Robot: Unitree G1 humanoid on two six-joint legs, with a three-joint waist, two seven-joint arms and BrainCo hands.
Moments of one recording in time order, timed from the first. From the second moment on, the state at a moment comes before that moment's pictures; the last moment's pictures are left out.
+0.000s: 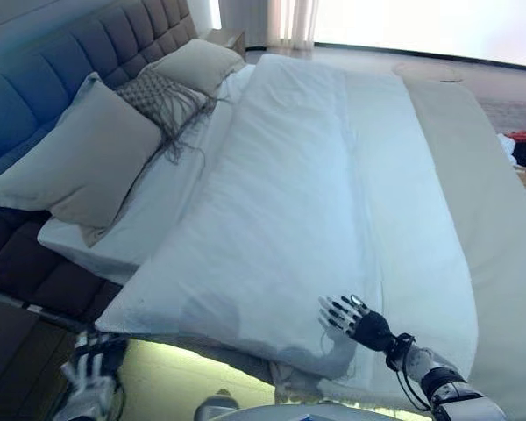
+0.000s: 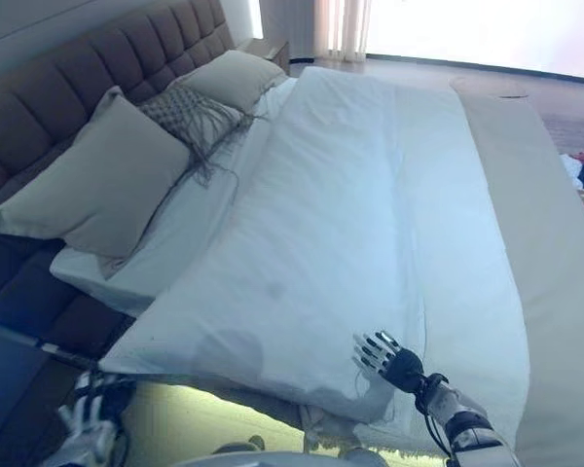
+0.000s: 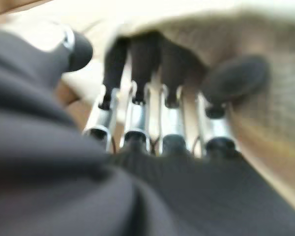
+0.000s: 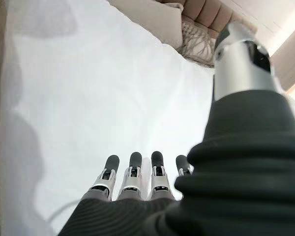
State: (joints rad) left arm 0.03 0.47 0.53 1.13 -1.49 0.28 -0.39; right arm -0.19 -0.38 0.09 1.09 0.89 0.28 0.58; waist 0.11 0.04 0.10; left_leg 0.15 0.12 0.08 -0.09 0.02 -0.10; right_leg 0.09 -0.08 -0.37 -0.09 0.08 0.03
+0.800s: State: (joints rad) left arm 0.06 0.65 0.68 1.24 -1.45 0.25 -0.42; right arm -0.09 -0.45 -0.06 1.17 0.94 0.24 0.60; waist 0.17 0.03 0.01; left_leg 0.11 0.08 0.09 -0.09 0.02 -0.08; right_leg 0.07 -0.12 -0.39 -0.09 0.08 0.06
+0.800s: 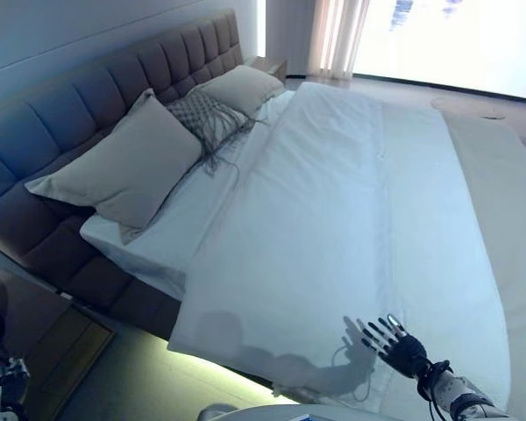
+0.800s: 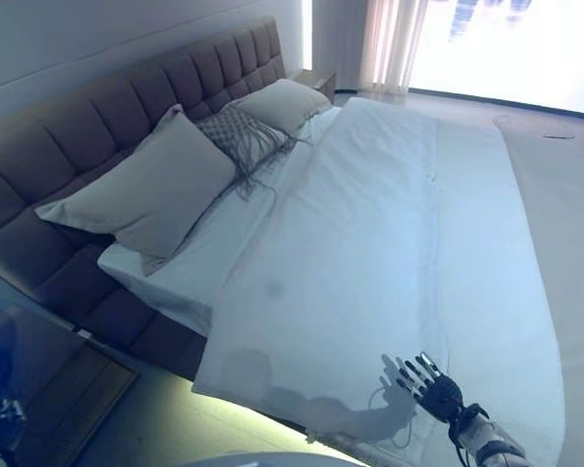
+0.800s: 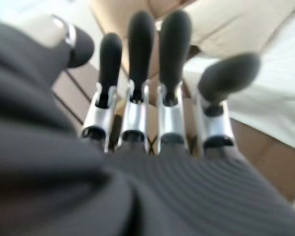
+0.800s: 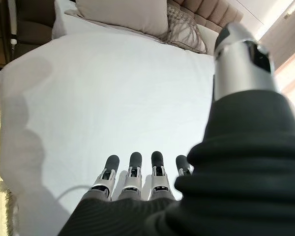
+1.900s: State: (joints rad) left arm -0.02 0.38 0.27 1.09 -1.29 0.20 -0.40; right arm -0.07 -0.41 -0.16 1.24 0.84 0.10 0.38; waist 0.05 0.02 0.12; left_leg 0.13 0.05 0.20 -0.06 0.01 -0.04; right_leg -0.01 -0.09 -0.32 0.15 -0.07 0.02
